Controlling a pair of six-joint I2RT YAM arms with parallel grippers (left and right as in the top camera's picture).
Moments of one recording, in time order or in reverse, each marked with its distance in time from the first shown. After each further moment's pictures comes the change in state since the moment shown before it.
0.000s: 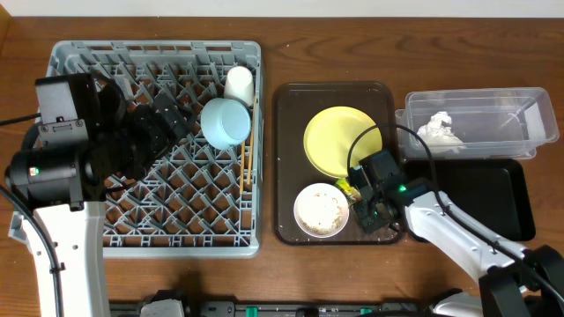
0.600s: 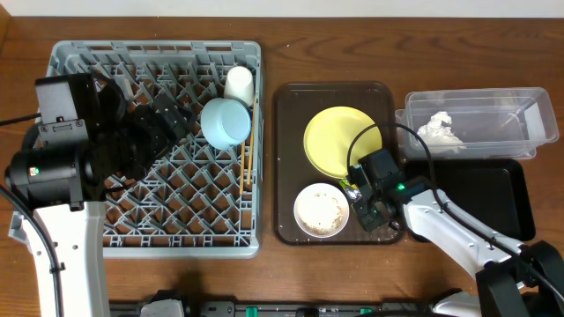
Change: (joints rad) left arm 0.000 0.000 0.000 0.000 0.000 0.000; right arm 0.000 0.016 0.006 0.013 0.022 0.006
